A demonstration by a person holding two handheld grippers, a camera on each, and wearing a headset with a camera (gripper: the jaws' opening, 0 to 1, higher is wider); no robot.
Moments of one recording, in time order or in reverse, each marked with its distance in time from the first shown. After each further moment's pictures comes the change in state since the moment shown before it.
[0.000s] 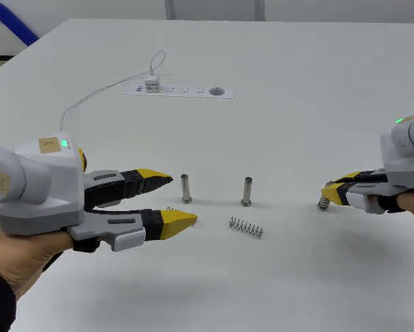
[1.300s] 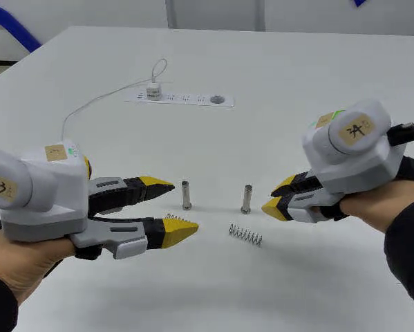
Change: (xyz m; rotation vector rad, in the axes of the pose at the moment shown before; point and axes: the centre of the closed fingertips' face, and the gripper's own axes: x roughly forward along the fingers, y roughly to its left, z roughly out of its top) left arm 0.000 -0.003 -0.001 0.012 0.006 -0.004; right arm 0.016 0.111 0.040 -0.313 0.069 0.229
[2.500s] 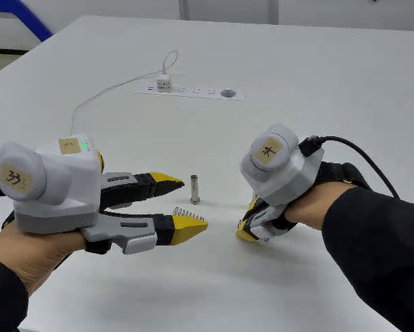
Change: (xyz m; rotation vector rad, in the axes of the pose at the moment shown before) left arm 0.002 -0.001 -0.005 -0.008 0.012 -0.003; right arm 0.071 0.028 -0.022 -0.070 0.216 0.154
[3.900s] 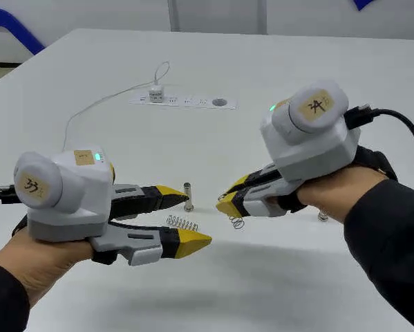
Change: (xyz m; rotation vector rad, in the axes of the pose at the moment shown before) left arm 0.014 -0.011 -0.005 0.000 0.040 -0.053; right arm -0.083 0.029 0.073 0.078 -0.349 0.019
